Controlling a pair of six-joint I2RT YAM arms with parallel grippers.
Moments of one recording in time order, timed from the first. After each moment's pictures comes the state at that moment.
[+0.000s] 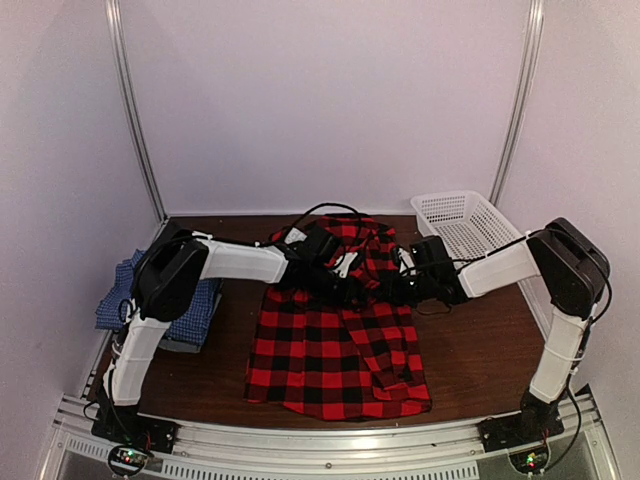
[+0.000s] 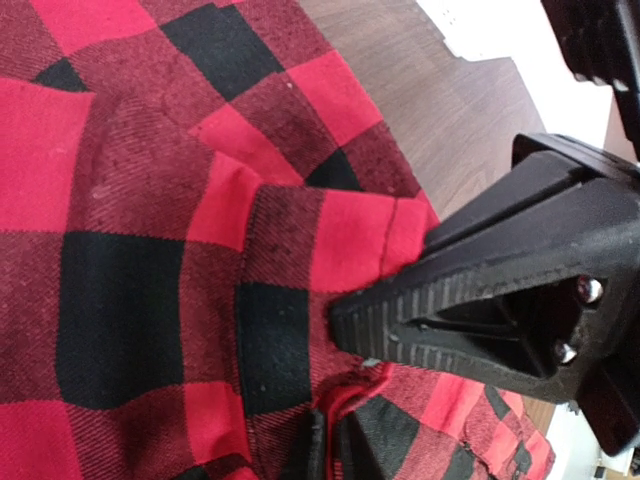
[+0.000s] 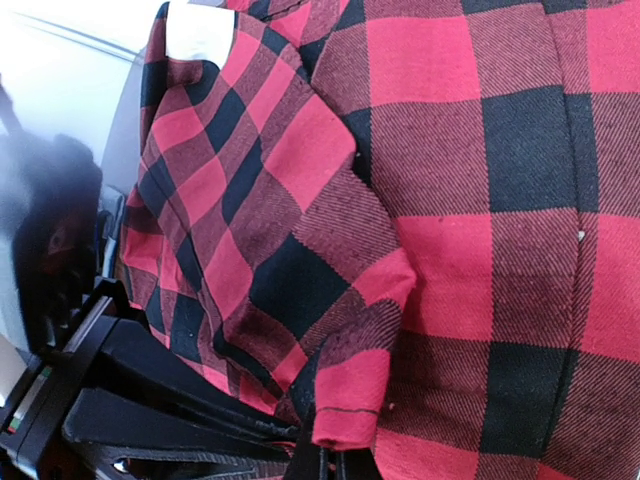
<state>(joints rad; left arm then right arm) -0.85 2.34 1.71 -0.18 0.48 -0.45 0.54 1.84 0.90 0.26 -0.35 0.71</state>
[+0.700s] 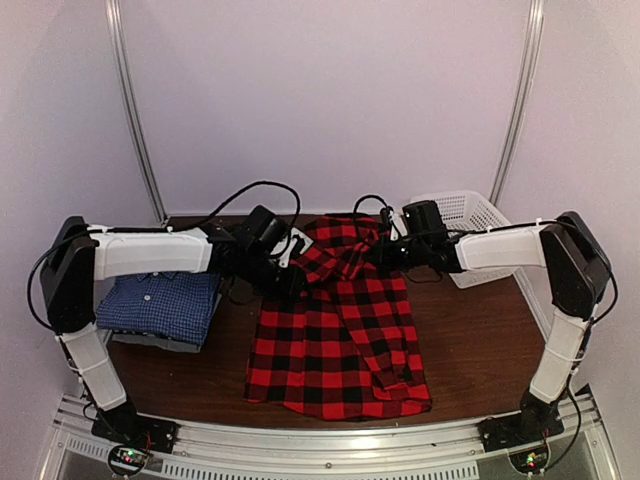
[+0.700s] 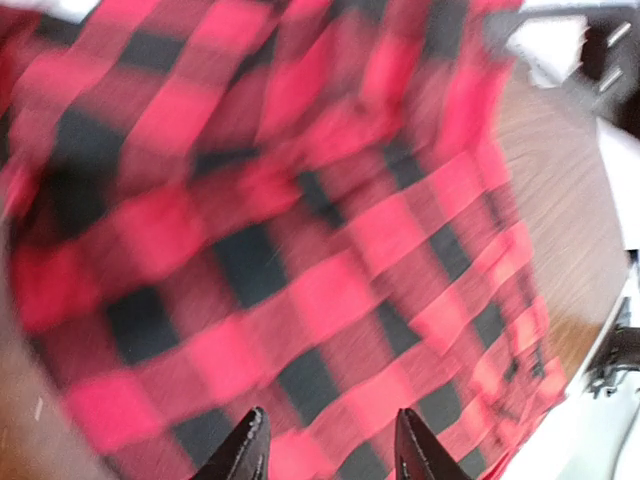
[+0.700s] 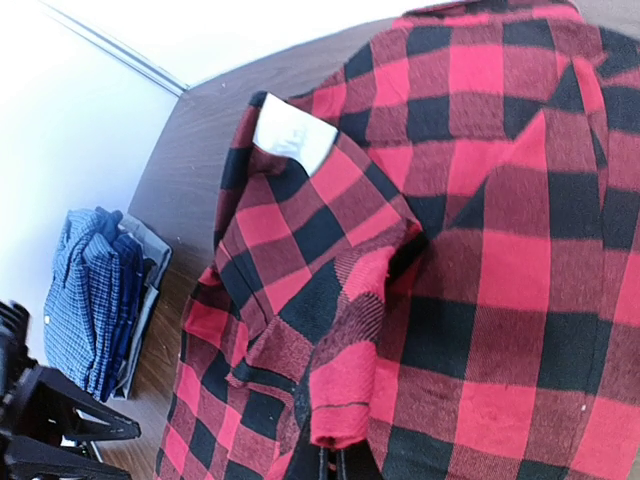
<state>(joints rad) -0.80 1.80 1.32 -0.42 0.21 -0.50 0.54 1.83 1.14 0.11 -0.30 0.60</state>
